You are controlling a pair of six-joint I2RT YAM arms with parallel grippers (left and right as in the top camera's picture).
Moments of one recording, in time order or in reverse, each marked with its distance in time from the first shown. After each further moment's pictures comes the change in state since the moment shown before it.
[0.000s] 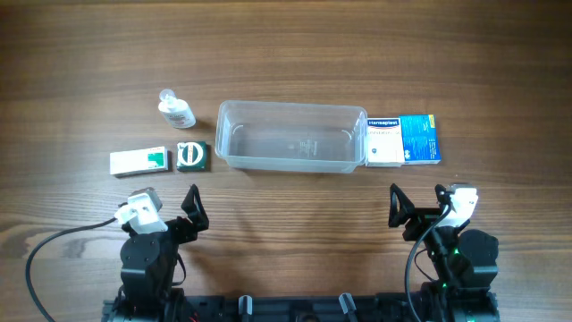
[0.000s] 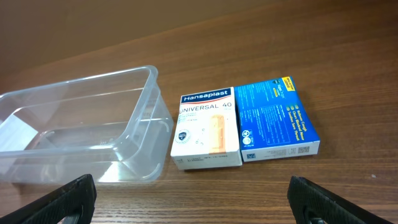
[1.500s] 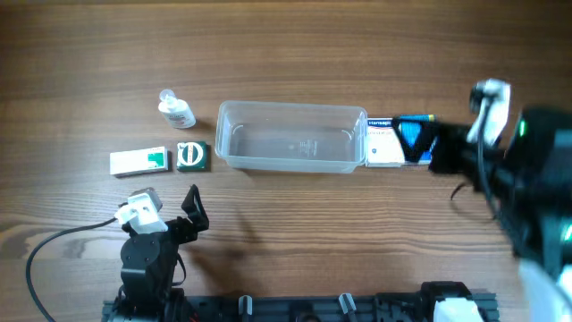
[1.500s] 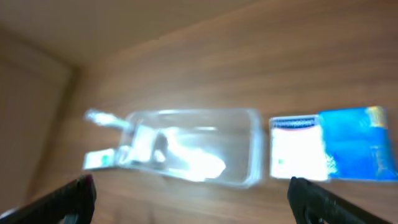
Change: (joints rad) left arm 0.000 0.000 -0.002 0.000 0.000 0.000; right arm 0.000 1.017 1.178 -0.507 -0.245 0.061
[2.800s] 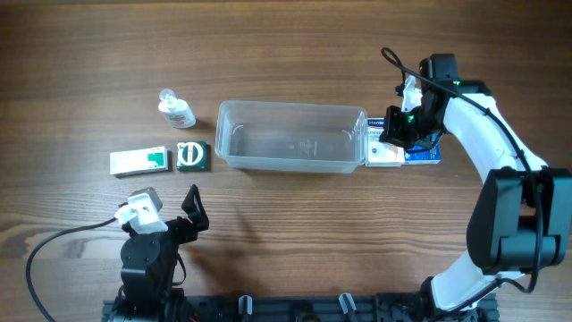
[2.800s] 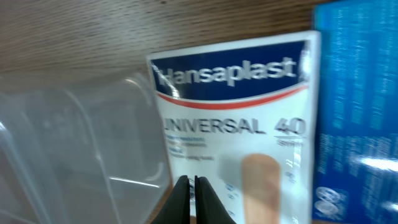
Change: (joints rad) left arm 0.000 0.000 0.000 0.001 0.000 0.000; right arm 0.008 0.794 -0.073 0.126 0.039 -0.116
